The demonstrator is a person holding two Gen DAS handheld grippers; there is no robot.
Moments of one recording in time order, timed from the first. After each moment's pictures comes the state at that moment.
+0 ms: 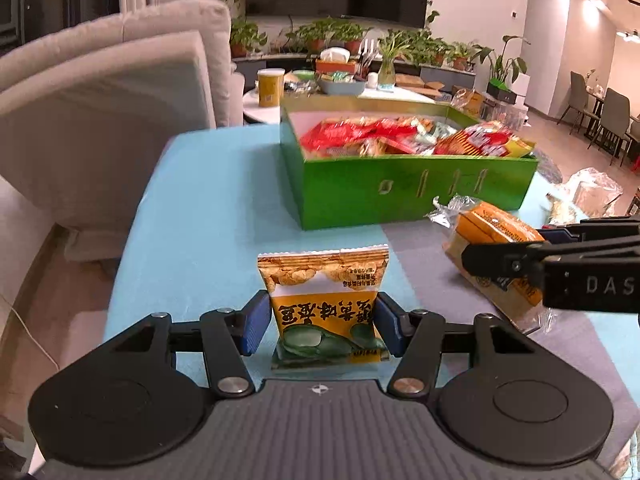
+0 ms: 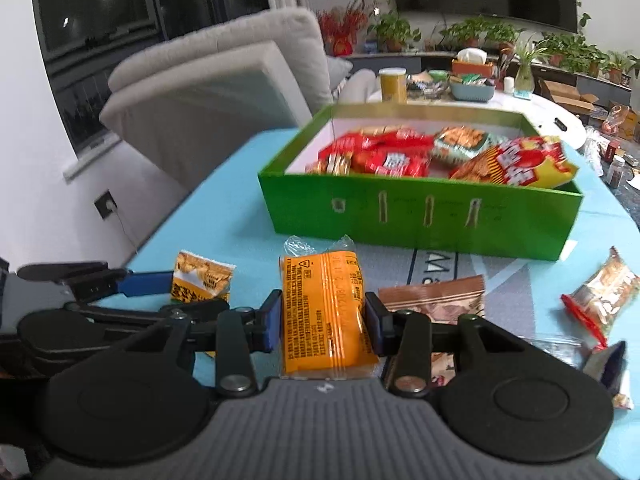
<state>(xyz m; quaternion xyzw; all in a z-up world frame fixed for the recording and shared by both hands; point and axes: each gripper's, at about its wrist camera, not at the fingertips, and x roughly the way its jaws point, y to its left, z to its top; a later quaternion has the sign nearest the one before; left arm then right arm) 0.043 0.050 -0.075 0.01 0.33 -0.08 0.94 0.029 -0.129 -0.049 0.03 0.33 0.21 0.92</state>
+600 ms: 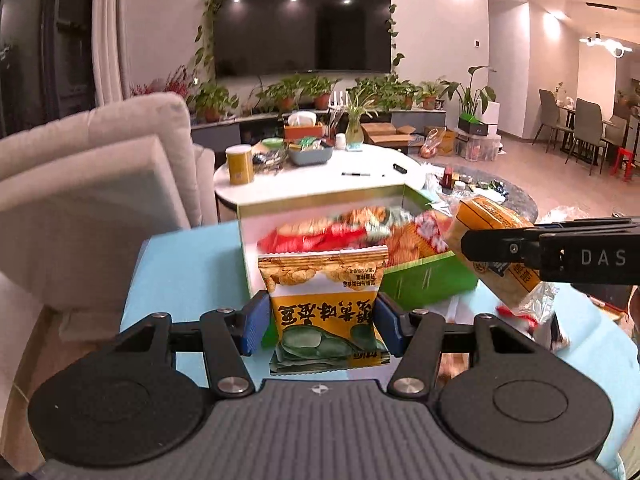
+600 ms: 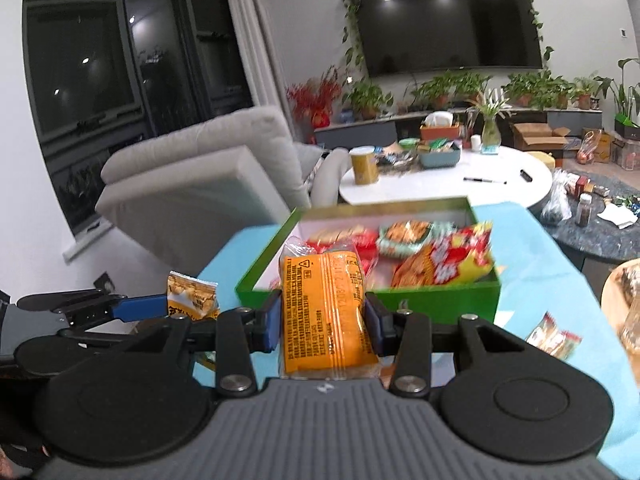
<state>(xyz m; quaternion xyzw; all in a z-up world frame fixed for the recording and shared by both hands) 0.062 0.010 -0.007 0.05 0.25 -0.12 0.96 0.041 -0.182 0.005 0.07 0.24 0.18 0.95</state>
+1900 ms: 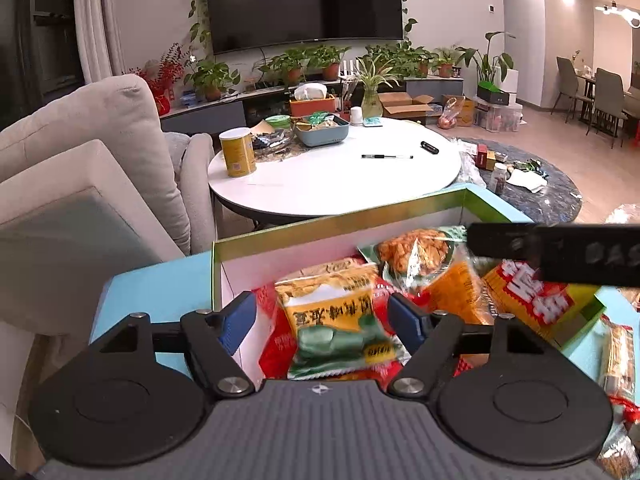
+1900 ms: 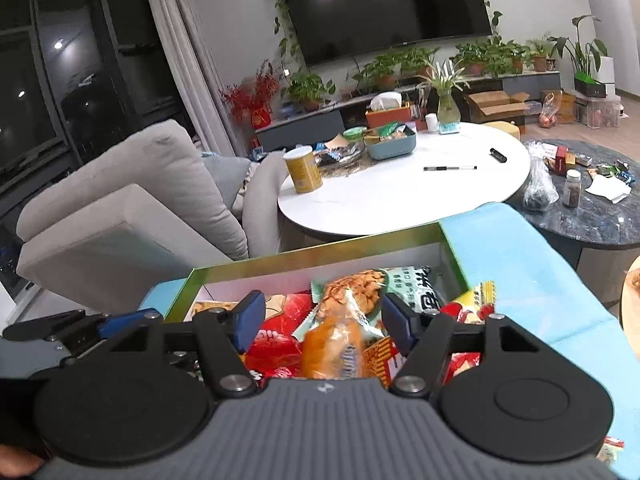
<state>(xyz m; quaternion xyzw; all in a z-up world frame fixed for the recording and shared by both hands) 0.218 -0.025 -0.036 0.07 0.30 -0.10 0.95 0.169 -0.199 -0.023 0.12 0.27 0.11 0.95</state>
